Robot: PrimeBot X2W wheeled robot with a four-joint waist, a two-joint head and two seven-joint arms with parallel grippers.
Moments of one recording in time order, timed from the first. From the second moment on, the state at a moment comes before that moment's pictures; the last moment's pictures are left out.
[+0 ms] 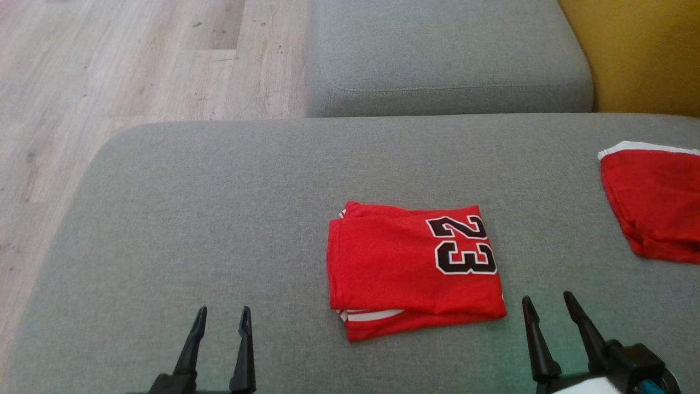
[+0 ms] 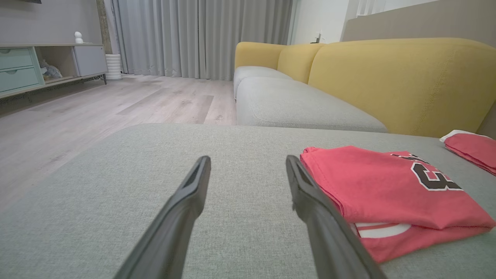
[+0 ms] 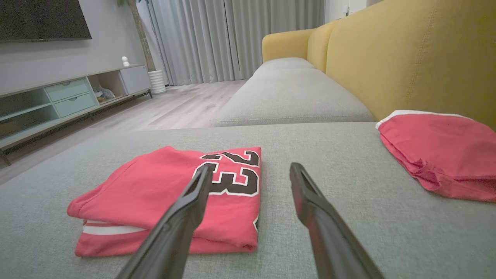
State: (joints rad) left arm 0.15 0.06 -0.21 0.20 -0.18 0.04 -0.25; right arm 0.19 -0.07 0.07 0.19 0.13 0.13 -0.25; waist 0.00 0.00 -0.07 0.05
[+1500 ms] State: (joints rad) left arm -0.05 0.06 -0.22 0.15 -0.16 -0.02 -0.25; right arm -0.61 -0.40 0.08 0.67 0.40 0.13 0.02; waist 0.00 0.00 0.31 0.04
